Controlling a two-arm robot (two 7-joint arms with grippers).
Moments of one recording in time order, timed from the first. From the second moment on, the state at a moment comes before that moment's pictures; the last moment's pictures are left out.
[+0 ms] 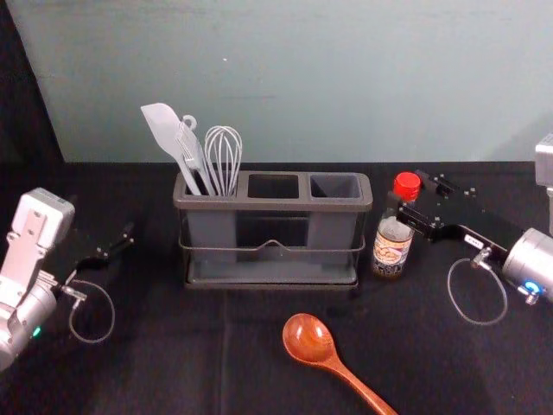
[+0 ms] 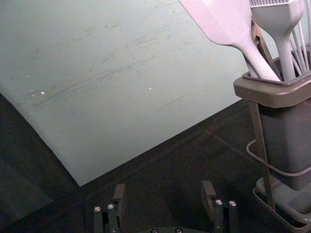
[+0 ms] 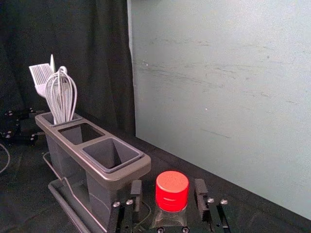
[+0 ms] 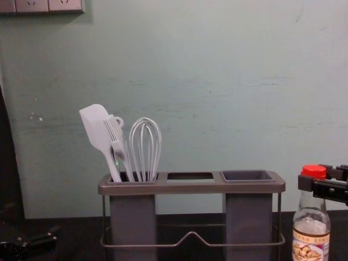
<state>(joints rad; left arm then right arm) -0.20 0.60 0.45 -1.41 -0.25 -0.12 0.03 0.31 0.55 -0.30 -1.35 0.51 -0.09 0.59</state>
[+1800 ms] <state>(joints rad) -0.20 0.60 0.45 -1.41 -0.25 -0.12 0.03 0.20 0.78 -0.44 -1.95 0.43 0.52 0.53</state>
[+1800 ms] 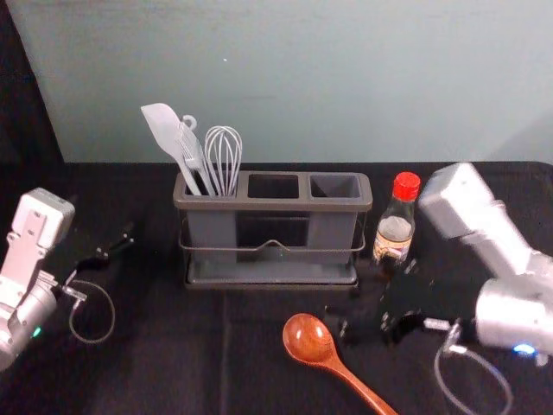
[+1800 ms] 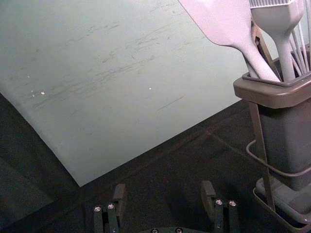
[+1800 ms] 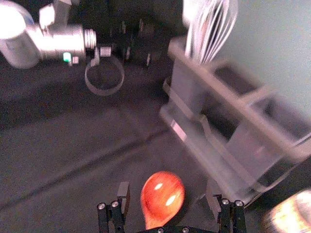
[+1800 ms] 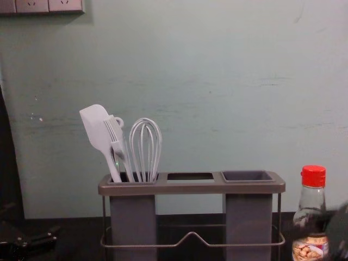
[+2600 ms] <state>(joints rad) -0.20 0.60 0.45 -1.41 -0.25 -0.12 0.03 0.43 0.58 -0.68 -1.72 0.30 0.89 0.51</state>
